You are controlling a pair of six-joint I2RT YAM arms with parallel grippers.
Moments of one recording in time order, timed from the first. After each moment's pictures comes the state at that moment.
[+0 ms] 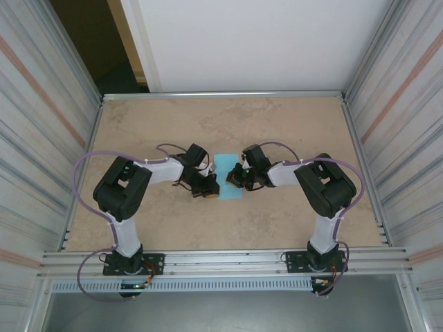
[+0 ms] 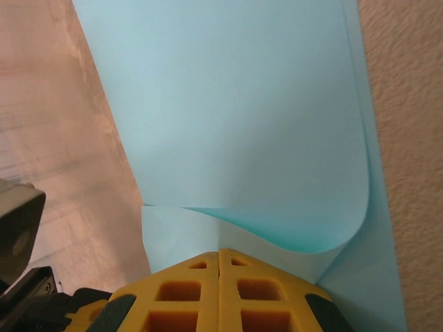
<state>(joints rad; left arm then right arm) -0.58 1.85 0.99 -0.39 0.62 -0.60 0.59 1.86 0.87 0.10 -0.43 1.04</state>
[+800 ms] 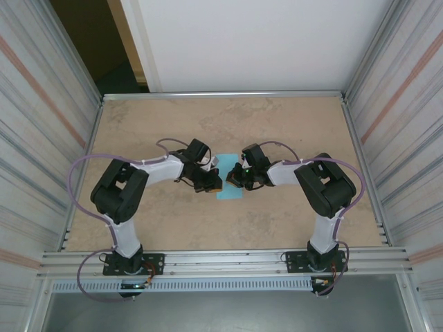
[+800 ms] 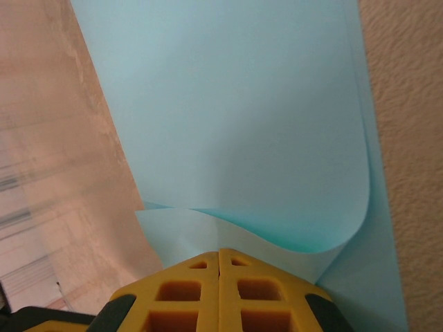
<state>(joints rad) -0.59 1.83 1.05 -0.39 0.60 -0.63 0.59 1.86 0.88 0.07 -0.42 1.04</state>
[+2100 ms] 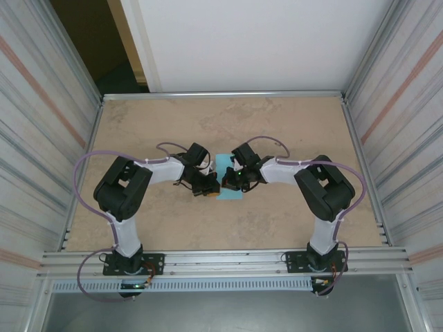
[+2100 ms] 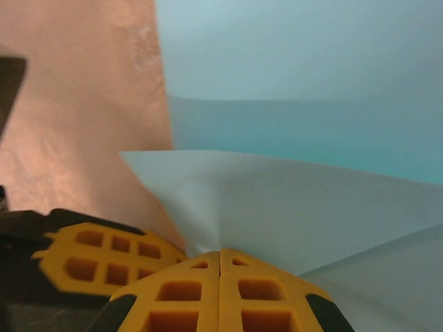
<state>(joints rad) -0.58 1.86 1.01 -0.38 0.57 -0.63 0.67 1.85 1.00 -0.20 -0.39 0.83</state>
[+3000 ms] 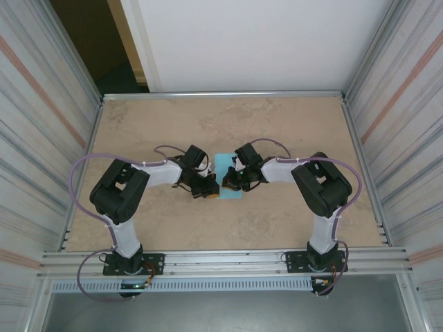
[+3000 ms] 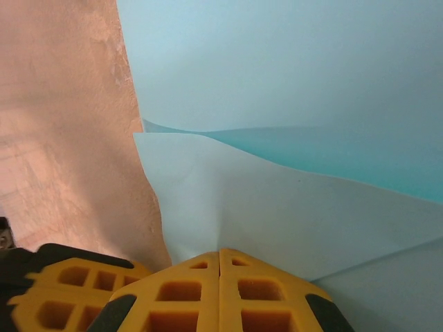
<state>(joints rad) -0.58 1.82 0.95 -0.32 0.60 -0.67 0.63 1.89 0.98 -0.12 -0.47 0.86</state>
